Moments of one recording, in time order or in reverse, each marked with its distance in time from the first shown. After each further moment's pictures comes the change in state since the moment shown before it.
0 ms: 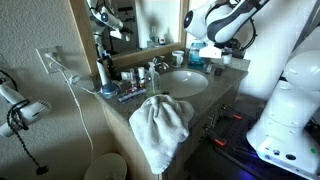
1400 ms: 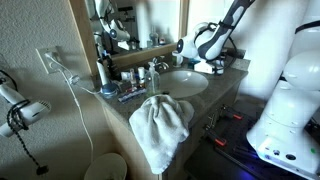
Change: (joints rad) arm -0.009 0.406 -0.049 0.156 -0.131 0.058 0.192
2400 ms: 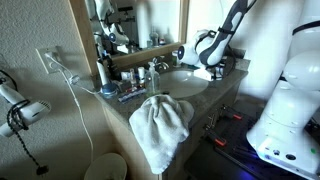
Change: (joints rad) arm 0.001 0.056 0.000 -0.028 -0.003 0.066 0.121
